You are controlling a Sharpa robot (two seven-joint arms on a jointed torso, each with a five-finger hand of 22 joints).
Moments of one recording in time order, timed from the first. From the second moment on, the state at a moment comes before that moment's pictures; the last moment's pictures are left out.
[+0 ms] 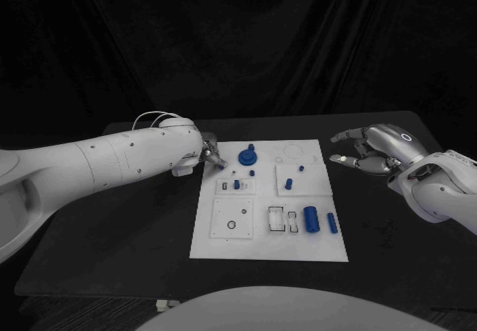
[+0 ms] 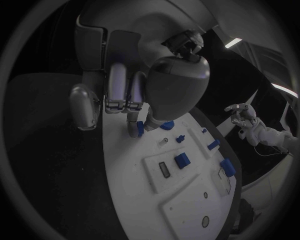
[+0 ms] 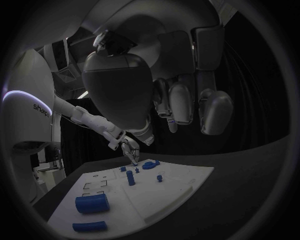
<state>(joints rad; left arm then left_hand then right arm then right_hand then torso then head) 1.29 -0.52 -0.22 1.08 -1.12 0.12 -0.45 1.19 0.06 0.10 0.20 0.35 1.00 0.04 0.22 1.16 1.46 -0.03 1.56 1.31 1.47 -0.08 1.57 1.31 0.08 1.34 0.04 1.28 1.28 1.26 -1.05 -0.25 1.55 -1.49 -0.66 0.11 1.29 -0.06 0.13 0.29 0.20 0.79 0.09 0.11 0.24 1.46 -0.01 1.40 1.31 1.46 -0.08 1.24 1.14 0.09 1.43 0.03 1.05 1.31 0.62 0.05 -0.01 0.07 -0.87</state>
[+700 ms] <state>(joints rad) 1.29 -0.57 -0.22 1.13 -1.12 0.07 -0.40 1.18 -0.08 0.45 0.18 0.51 1.03 0.04 0.20 1.18 1.46 -0.03 1.55 1.31 1.47 -0.08 1.57 1.31 0.08 1.34 0.04 1.26 1.30 1.25 -1.05 -0.25 1.55 -1.49 -0.66 0.10 1.29 -0.06 0.14 0.28 0.20 0.79 0.09 0.11 0.24 1.46 -0.01 1.40 1.31 1.46 -0.08 1.24 1.14 0.09 1.43 0.03 1.05 1.31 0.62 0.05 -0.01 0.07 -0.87</state>
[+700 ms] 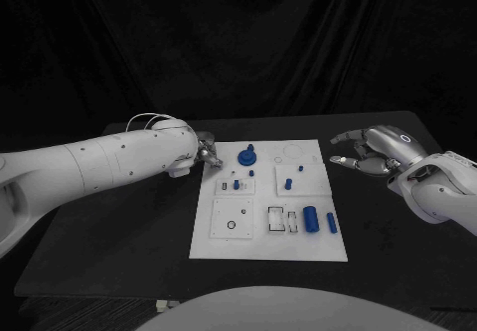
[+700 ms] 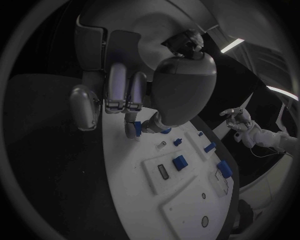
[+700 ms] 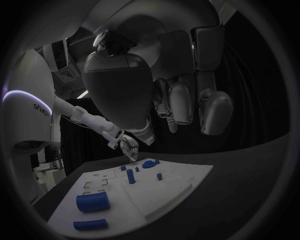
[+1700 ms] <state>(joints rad) 1.29 -0.74 -0.22 1.46 -1.00 -0.02 -0.51 1.10 -0.10 0.55 0.12 0.41 1.09 0.03 0.18 1.13 1.47 -0.03 1.52 1.31 1.47 -0.08 1.56 1.31 0.08 1.33 0.03 1.24 1.30 1.24 -1.07 -0.25 1.55 -1.49 -0.66 0.10 1.29 -0.06 0.14 0.28 0.20 0.79 0.09 0.11 0.24 1.46 -0.01 1.40 1.31 1.46 -0.08 1.24 1.14 0.09 1.43 0.03 1.05 1.31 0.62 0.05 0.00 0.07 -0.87</state>
